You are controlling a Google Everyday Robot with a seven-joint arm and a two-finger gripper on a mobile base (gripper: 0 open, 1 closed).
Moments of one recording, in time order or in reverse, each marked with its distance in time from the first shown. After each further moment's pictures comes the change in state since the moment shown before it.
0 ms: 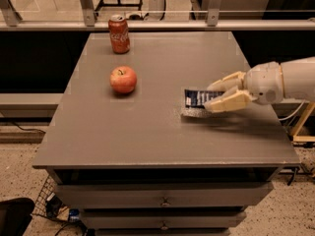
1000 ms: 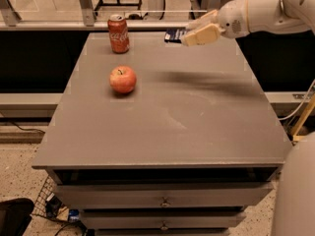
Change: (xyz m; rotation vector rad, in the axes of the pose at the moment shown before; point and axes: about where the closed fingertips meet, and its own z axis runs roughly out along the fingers) arm -0.115 -0.146 0.049 0.090 -0.036 -0.031
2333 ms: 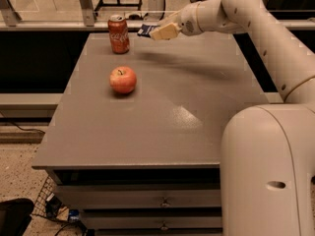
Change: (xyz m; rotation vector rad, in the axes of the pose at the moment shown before) arm -0.007 -0.065 0.126 0.127 0.001 0.010
